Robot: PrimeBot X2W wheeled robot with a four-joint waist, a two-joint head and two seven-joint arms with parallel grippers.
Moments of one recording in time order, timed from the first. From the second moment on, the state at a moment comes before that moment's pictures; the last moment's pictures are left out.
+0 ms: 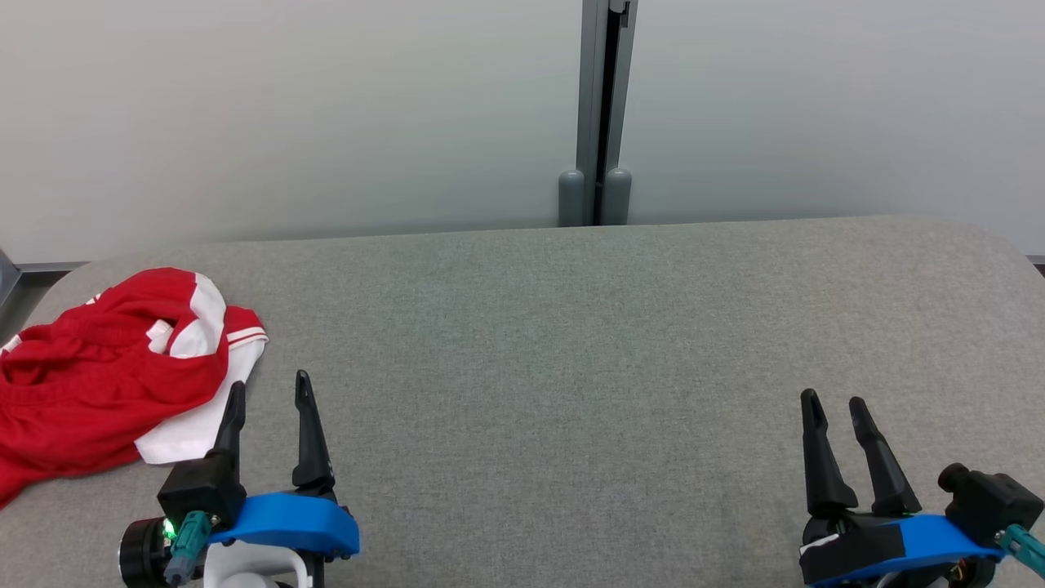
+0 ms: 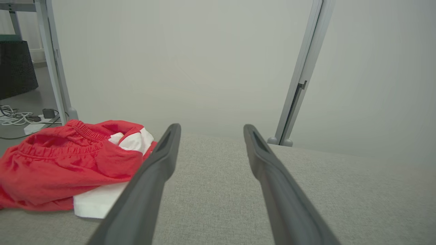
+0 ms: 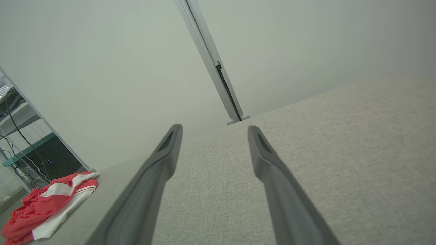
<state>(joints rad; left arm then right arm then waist) -0.09 0.05 -0.07 0.28 -0.23 0.06 -0.23 -0.03 -0.04 0.01 0.21 0.48 0.13 -0.23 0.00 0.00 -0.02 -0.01</state>
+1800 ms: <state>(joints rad) -0.07 0.07 -0.06 0.29 -0.12 0.06 -0.26 -0.02 -0.05 0.01 0.24 0.34 0.13 -0.26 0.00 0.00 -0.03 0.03</state>
